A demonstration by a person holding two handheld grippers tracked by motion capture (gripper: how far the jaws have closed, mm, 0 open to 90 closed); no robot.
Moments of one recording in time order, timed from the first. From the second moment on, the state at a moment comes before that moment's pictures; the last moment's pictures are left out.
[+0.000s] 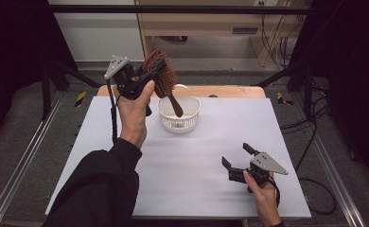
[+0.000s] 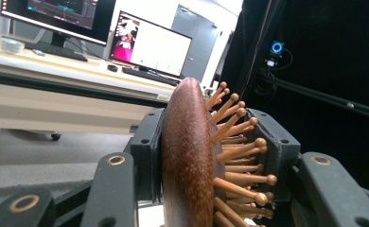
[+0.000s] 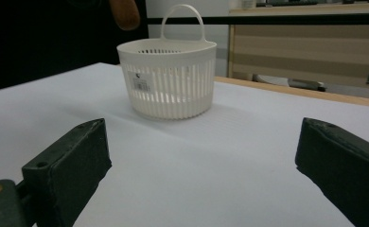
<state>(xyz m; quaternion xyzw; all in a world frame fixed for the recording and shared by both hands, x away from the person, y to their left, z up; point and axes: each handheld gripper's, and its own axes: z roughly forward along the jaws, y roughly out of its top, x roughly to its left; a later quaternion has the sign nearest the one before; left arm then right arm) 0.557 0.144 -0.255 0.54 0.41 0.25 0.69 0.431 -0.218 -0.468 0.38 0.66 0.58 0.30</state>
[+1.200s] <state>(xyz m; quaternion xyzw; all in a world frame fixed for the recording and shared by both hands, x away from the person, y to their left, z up) 0.605 0.102 -0.286 0.57 0.42 0.28 0.65 0.427 -0.223 -0.463 0.37 0.63 0.62 0.30</state>
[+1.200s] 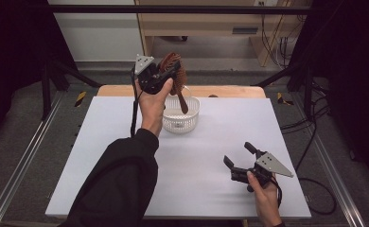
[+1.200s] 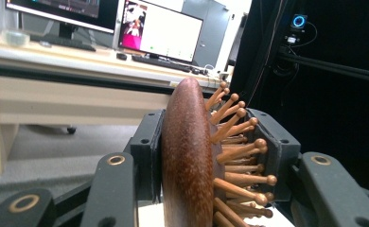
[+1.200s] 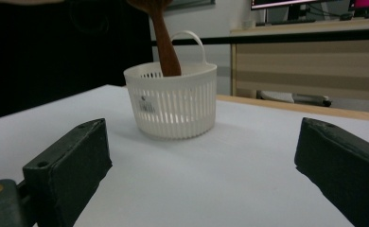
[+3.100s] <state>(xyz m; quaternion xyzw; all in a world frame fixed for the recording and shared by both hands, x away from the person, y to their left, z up) 0.622 0.081 -0.335 0.60 0.43 0.26 0.63 0.425 -0.222 -0.464 0.36 0.64 0.60 0.32</state>
